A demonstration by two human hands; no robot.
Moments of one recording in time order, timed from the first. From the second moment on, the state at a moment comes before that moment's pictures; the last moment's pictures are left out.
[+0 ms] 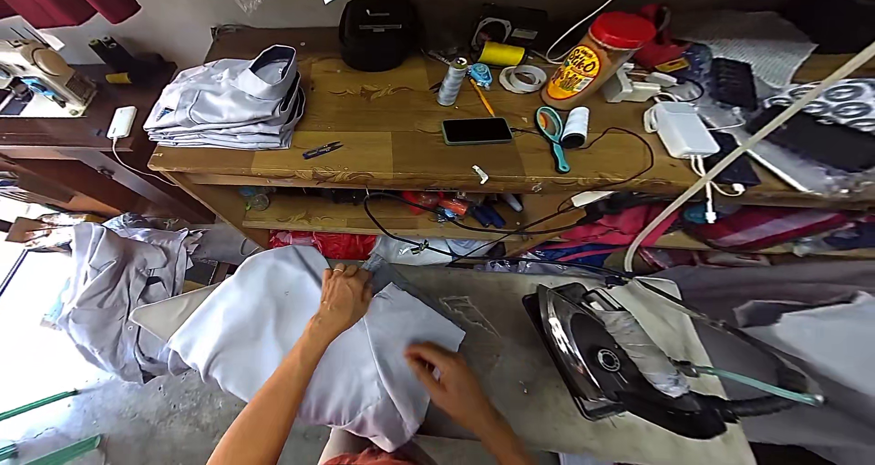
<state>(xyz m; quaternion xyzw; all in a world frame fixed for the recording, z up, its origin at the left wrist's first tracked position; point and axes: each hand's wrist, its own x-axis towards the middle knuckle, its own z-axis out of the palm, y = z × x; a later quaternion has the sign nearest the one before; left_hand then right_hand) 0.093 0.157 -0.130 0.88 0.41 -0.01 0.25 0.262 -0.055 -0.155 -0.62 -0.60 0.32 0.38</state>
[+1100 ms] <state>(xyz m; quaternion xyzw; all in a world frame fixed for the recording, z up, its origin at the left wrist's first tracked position) 0.042 0.097 -0.174 0.91 0.33 0.18 0.14 0.247 0.033 -0.213 -0.63 -0.76 0.06 0.14</state>
